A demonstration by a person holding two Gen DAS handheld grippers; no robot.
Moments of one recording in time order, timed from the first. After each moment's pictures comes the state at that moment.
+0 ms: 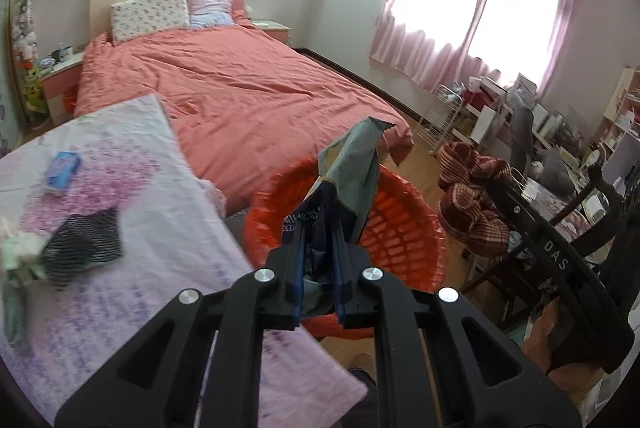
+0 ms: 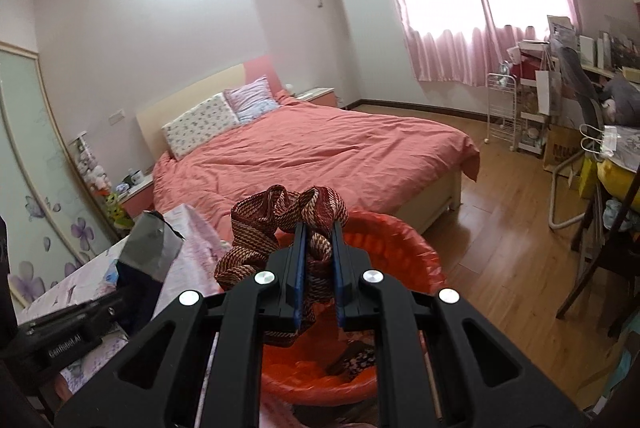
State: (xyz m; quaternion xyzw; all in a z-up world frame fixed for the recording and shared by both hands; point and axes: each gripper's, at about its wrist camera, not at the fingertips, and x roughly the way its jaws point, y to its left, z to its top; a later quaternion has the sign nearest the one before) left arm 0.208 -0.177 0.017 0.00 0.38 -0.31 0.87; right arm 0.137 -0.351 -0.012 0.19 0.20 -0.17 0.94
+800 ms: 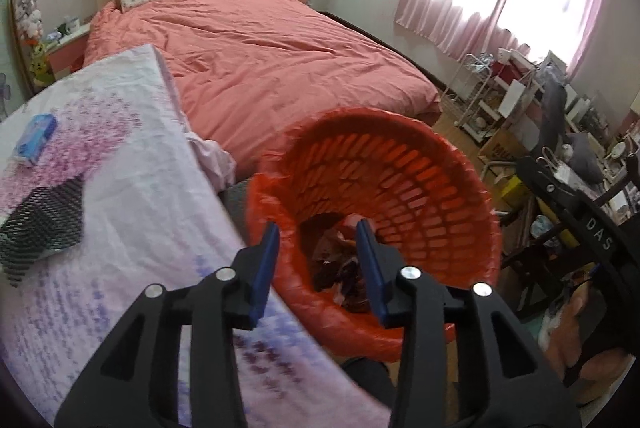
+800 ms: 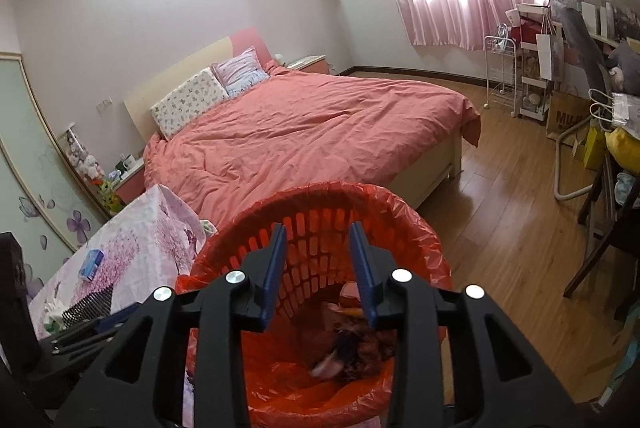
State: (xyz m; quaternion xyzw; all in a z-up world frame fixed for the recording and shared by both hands) left arm 0.253 -0.204 -0.050 0.02 0.44 -0.26 0.86; right arm 0.151 -0.374 -0.041 0.22 0.25 -0.17 0.93
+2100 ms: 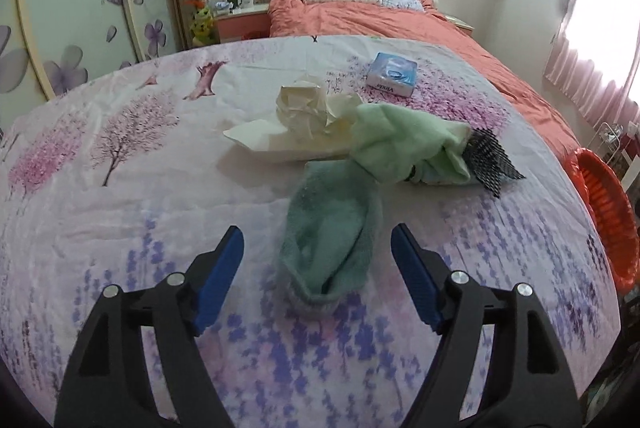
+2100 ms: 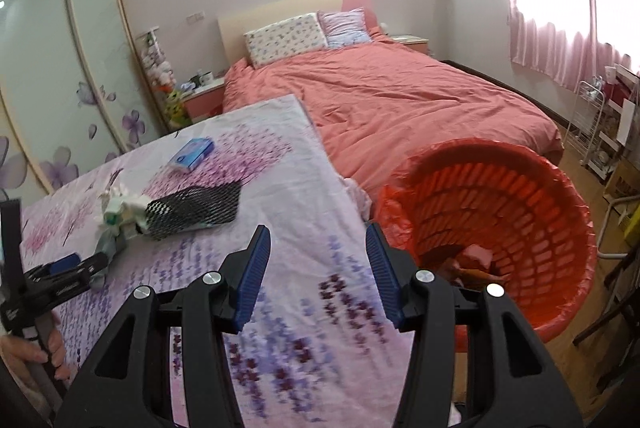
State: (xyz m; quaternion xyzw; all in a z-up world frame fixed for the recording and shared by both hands) left arm 0.244 0.120 -0.070 -0.02 0.42 0.00 0.91; right arm 0.181 -0.192 -0.039 0.10 0.32 -0.02 0.94
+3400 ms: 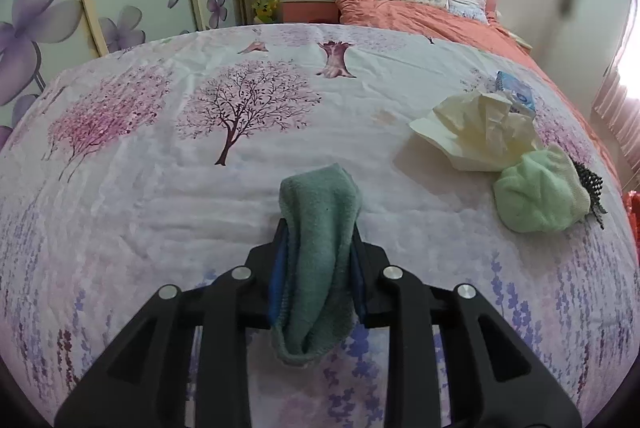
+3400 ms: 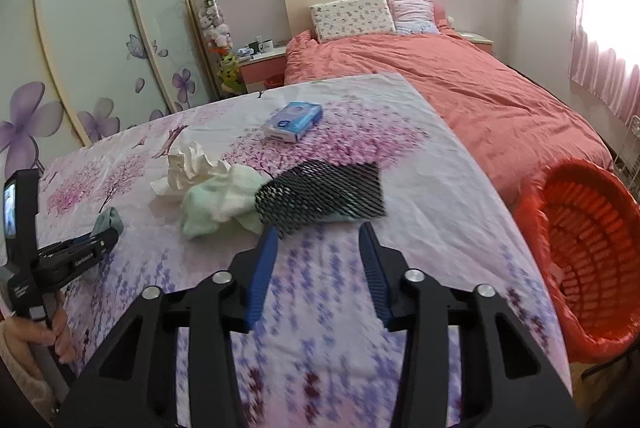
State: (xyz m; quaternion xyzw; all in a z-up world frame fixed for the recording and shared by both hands) left arm 0.240 0.224 -0.081 -0.06 0.43 0.09 0.90; right arm 0.226 -0.069 -0.051 0.05 0.34 0.07 0.94
